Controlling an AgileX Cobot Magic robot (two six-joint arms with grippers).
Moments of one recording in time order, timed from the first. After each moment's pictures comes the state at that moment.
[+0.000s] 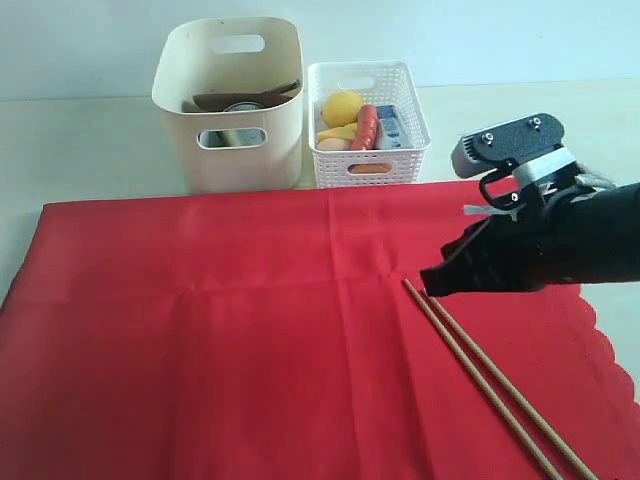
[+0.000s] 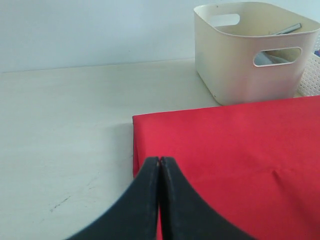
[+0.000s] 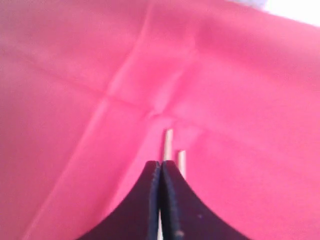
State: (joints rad) left arm -0.09 0.01 0.00 0.01 0.33 0.05; right arm 0.45 1.41 -0.54 0.98 0.14 -0.92
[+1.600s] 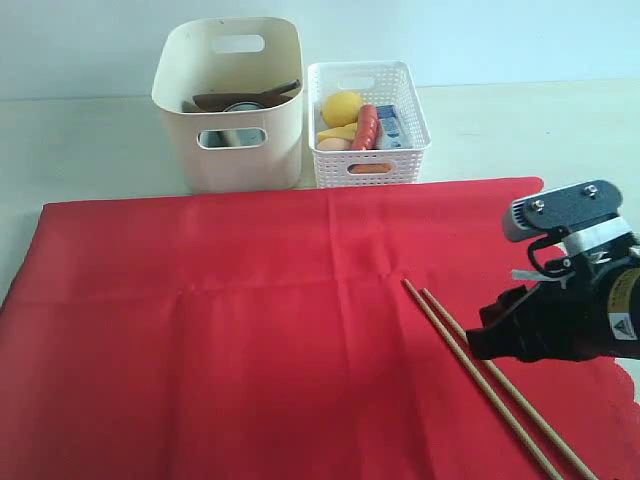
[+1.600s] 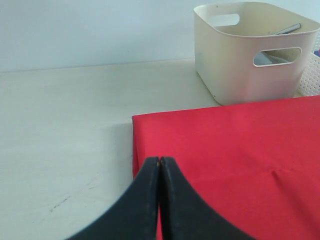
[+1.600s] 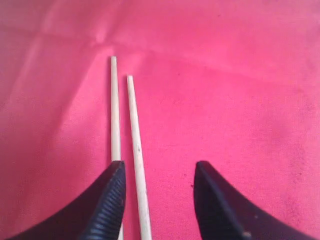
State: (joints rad) left arm -0.09 0.01 0.00 0.01 0.33 0.05; right arm 0.45 1.37 -0.35 -0.45 0.03 0.58
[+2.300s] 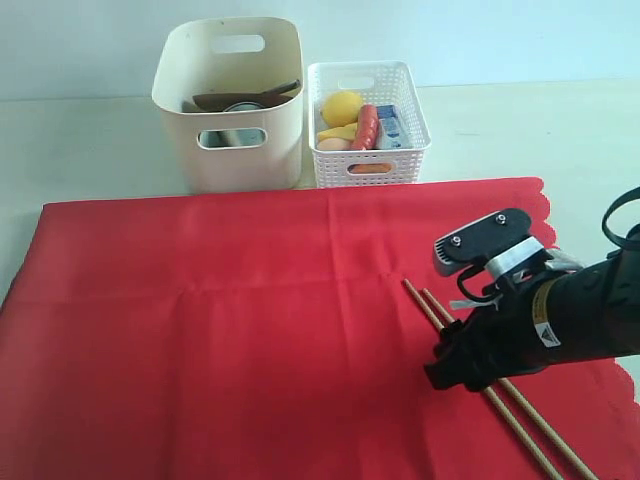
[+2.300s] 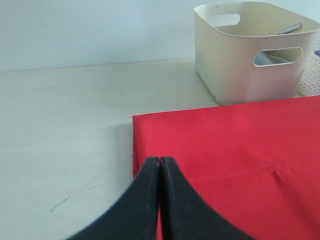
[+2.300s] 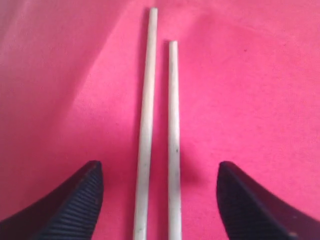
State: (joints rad) left arm -0.09 0.01 0.00 0.01 0.33 0.05; right arm 0.55 1.61 -0.44 -0.51 0.05 0.57
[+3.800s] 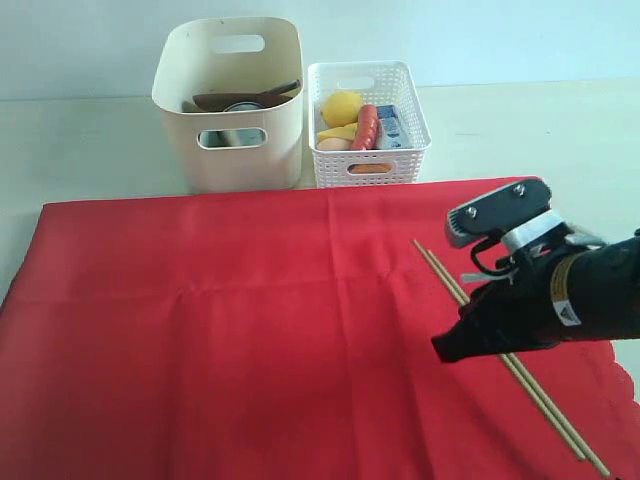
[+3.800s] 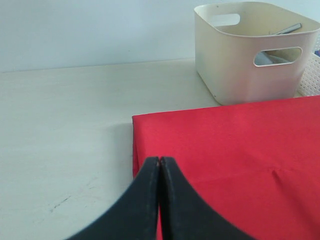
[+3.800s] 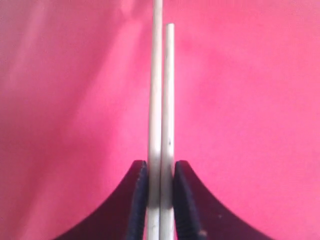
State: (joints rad) left arm -0.09 0.01 0.00 0.01 0.33 0.05; right arm 0.55 1.47 -0.46 -0.52 0.13 0.59
